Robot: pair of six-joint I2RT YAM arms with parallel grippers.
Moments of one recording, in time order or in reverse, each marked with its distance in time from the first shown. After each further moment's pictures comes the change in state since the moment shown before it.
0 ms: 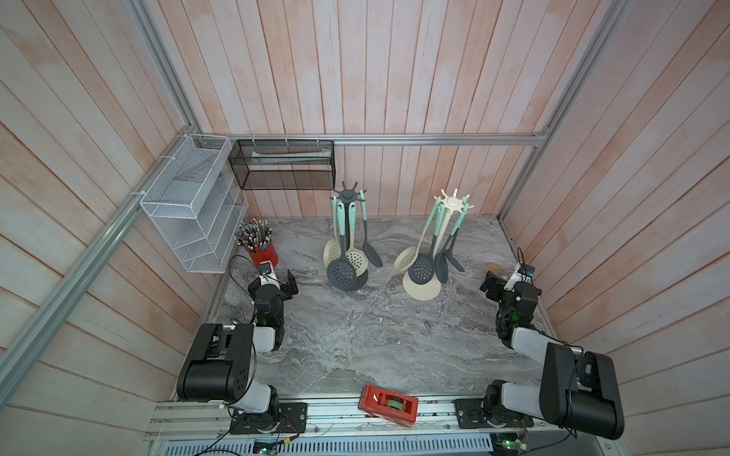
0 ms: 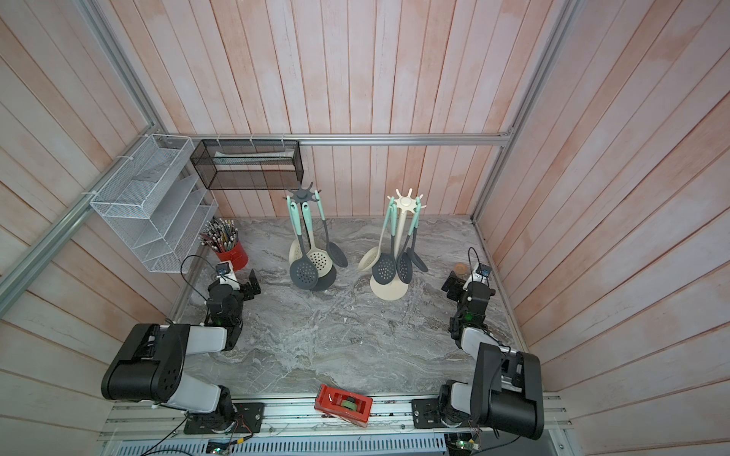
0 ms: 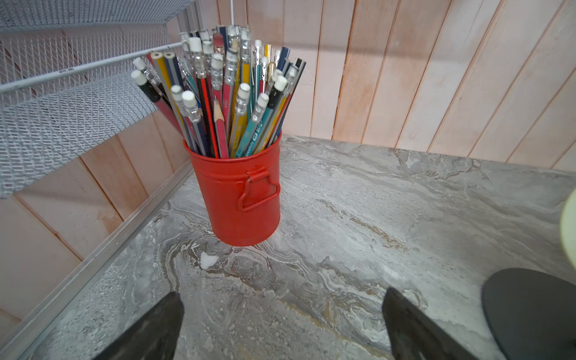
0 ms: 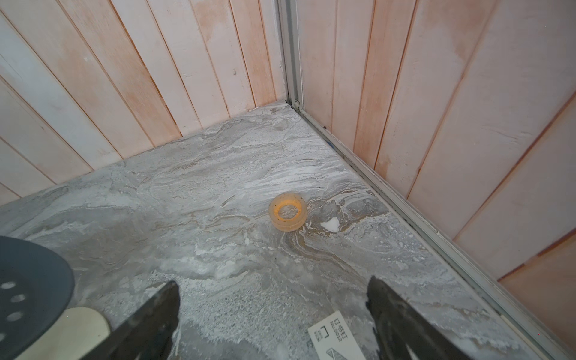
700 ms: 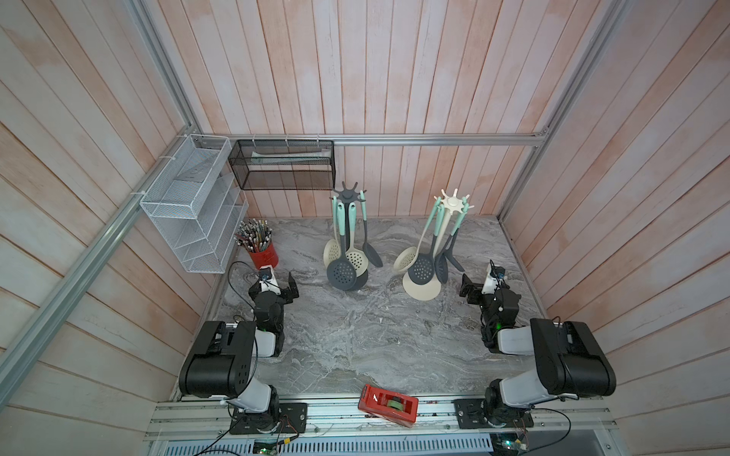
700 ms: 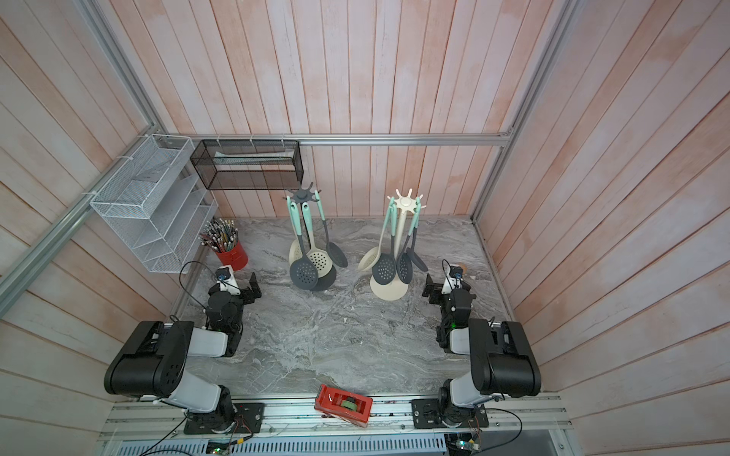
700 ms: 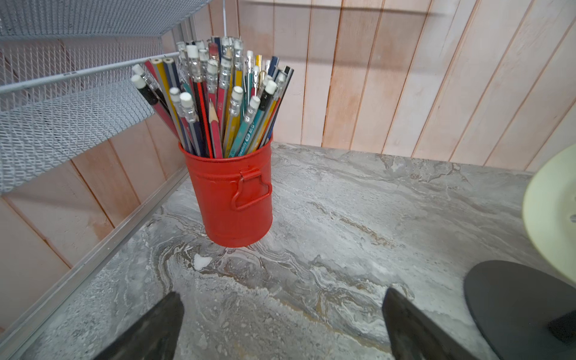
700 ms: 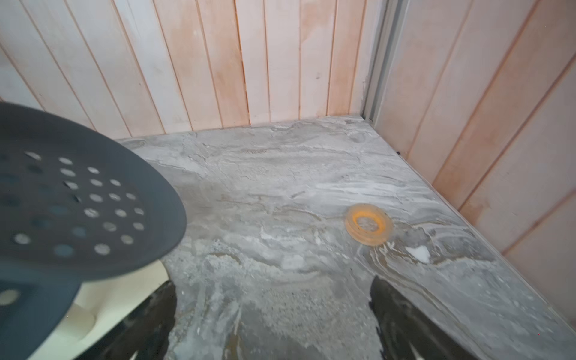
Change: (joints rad) left arm 0.002 0.032 -0.068 0.158 0.040 0.011; right arm 0.157 0.167 -0.121 0.395 -0.035 -0.123
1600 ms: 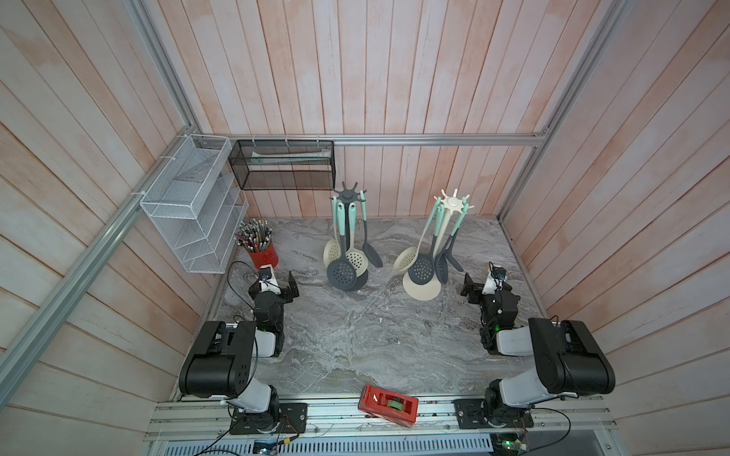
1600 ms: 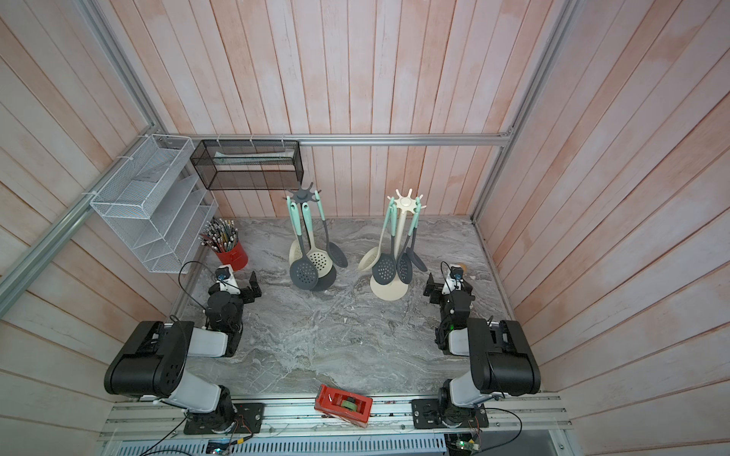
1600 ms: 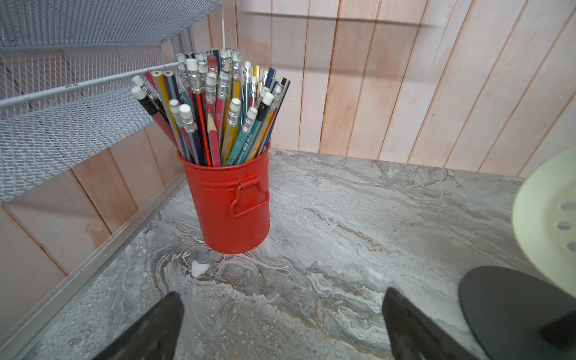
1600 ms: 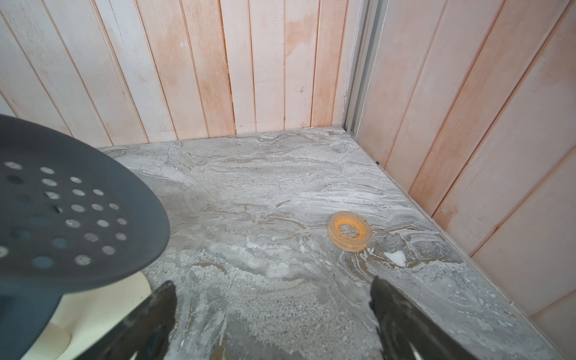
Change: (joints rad) left arm 0.000 0.000 0.000 0.014 0.005 0.000; right arm 0.018 0.002 0.000 0.053 0.061 -0.019
